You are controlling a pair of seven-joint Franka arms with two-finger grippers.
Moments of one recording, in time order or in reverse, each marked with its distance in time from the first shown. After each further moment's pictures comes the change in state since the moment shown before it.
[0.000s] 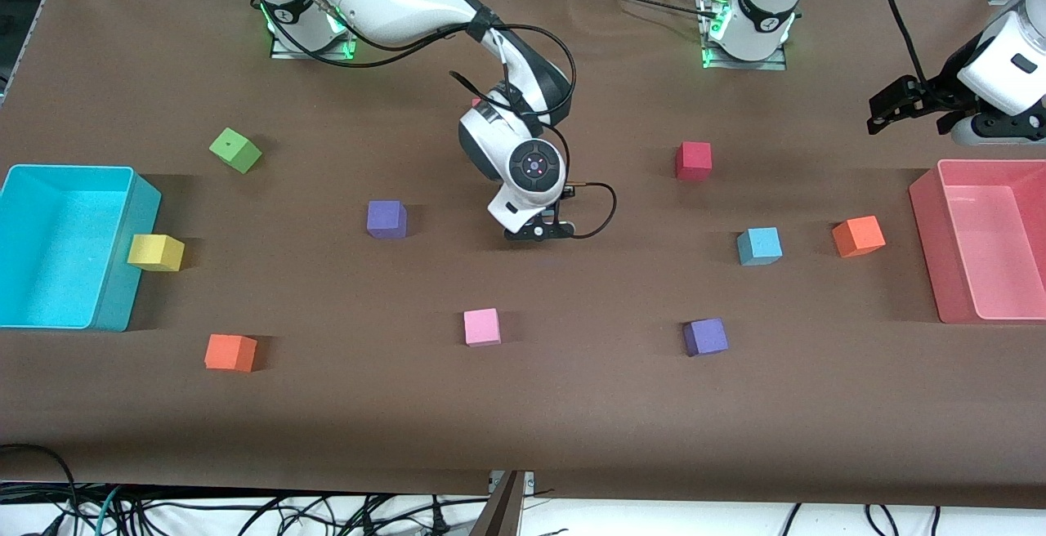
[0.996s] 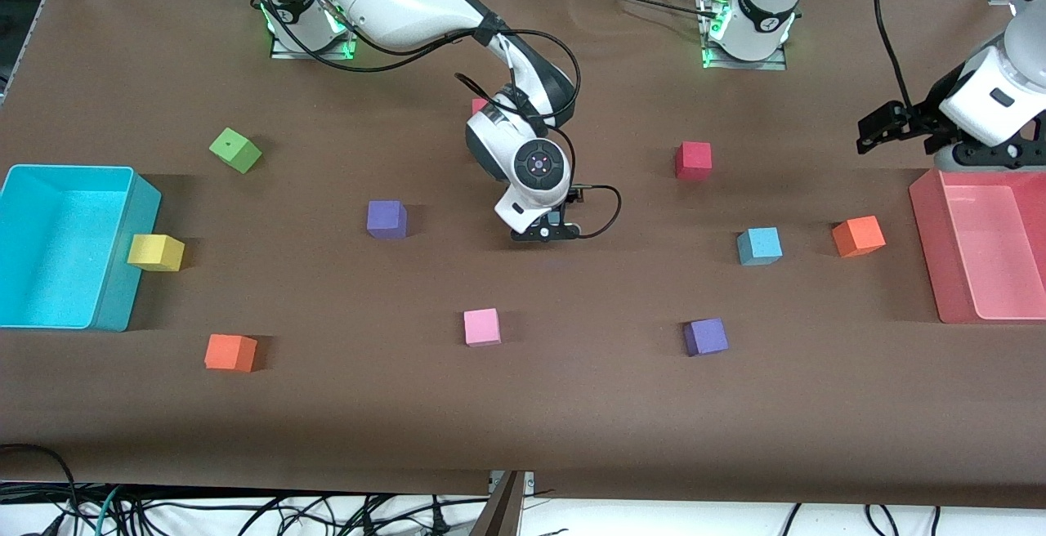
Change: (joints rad) left arm 0.000 0.069 -0.005 -0.009 0.000 0.076 0.000; right arm 0.011 0.021 0.000 0.005 0.002 0.047 0.016
